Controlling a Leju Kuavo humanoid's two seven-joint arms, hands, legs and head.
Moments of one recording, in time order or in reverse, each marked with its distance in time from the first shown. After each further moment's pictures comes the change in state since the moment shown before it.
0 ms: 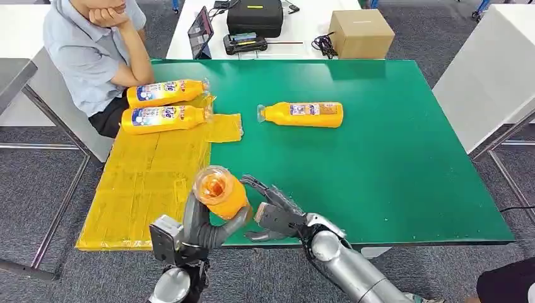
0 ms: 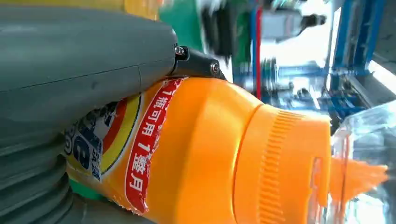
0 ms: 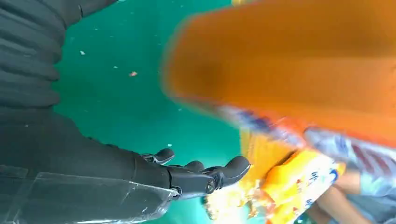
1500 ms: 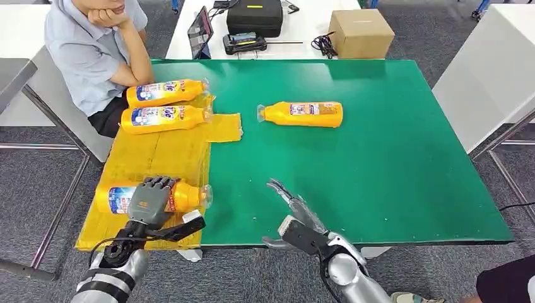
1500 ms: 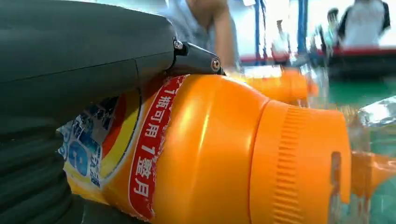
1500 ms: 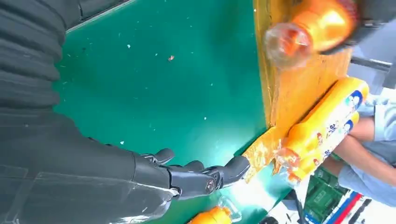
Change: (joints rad) left arm -0.220 0.199 0.315 0.482 -1.194 0.157 0.306; right arm 0.207 0.005 -0.206 -0.179 0.118 -0.047 -0.040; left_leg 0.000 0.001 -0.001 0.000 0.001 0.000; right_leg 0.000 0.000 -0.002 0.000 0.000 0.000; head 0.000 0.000
